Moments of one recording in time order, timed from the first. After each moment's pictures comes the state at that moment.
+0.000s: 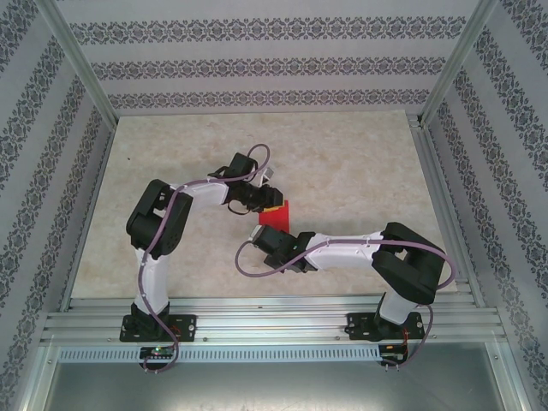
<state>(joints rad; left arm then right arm) -0.49 2.06 1.28 -0.18 0.73 -0.66 1.08 1.67 0.87 -0.33 0.33 -0.08</state>
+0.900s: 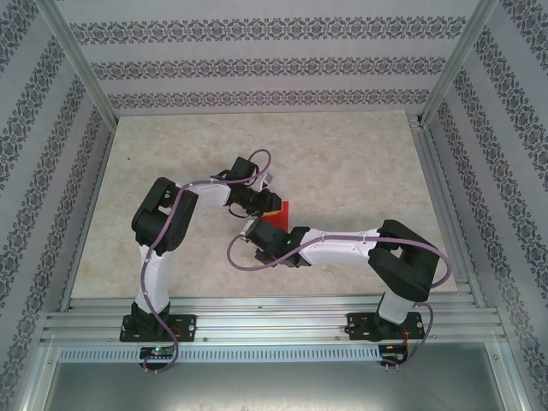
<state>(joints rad) -0.49 2.10 1.28 -0.18 0.72 -0.66 1.08 1.71 0.97 -0.34 0.27 -0.05</state>
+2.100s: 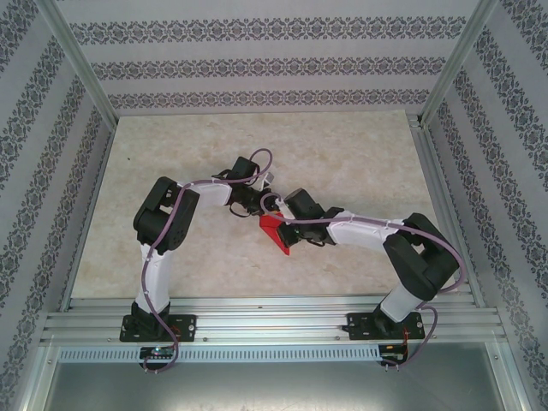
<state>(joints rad) -0.49 2.12 1.30 -0.19 0.72 -0.64 0.71 1.63 0.84 -0.20 -0.17 0.19</state>
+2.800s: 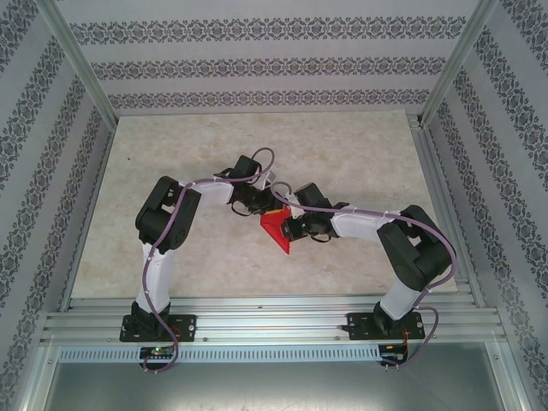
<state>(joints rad) -0.50 2.14 1.34 -0.21 0.71 -0.63 0.61 1.69 0.83 -0.16 -0.32 0.26</state>
